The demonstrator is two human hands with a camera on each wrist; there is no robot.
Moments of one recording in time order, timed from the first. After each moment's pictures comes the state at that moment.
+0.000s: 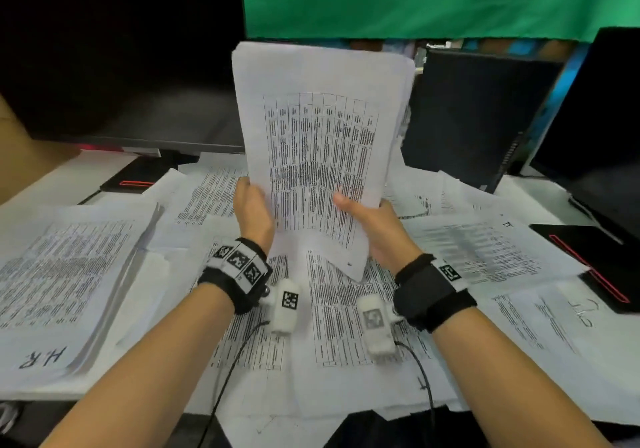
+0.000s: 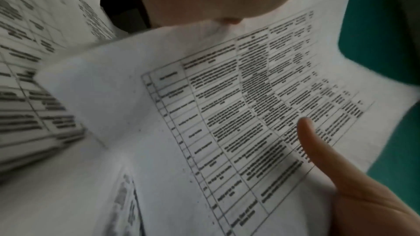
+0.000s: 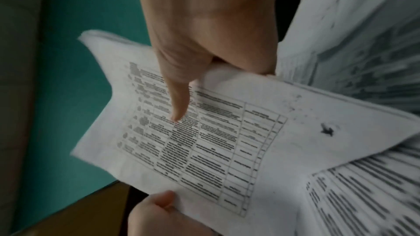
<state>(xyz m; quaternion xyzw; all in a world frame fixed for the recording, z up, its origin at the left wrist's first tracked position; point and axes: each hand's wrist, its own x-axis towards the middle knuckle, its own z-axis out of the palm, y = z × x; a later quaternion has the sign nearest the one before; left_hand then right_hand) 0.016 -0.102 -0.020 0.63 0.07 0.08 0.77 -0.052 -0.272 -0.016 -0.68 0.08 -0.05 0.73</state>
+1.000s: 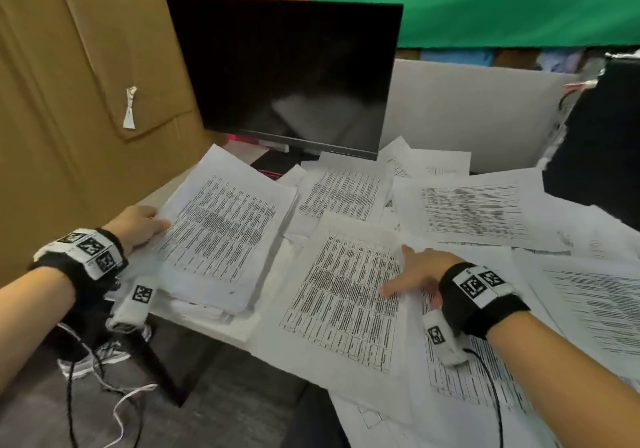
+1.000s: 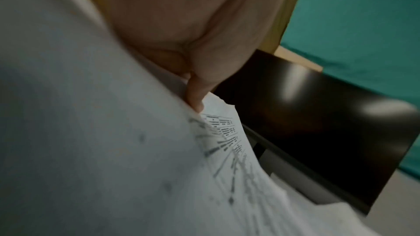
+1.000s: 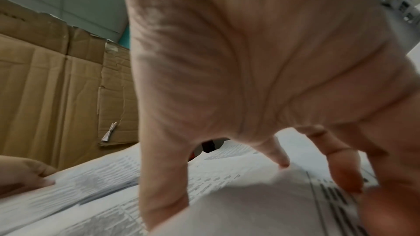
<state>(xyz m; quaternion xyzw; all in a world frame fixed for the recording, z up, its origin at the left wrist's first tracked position) -0.010 0.274 -0.028 0.90 0.25 0.00 0.37 -0.015 -0.178 -0.033 -0.95 0.05 0.30 0.07</state>
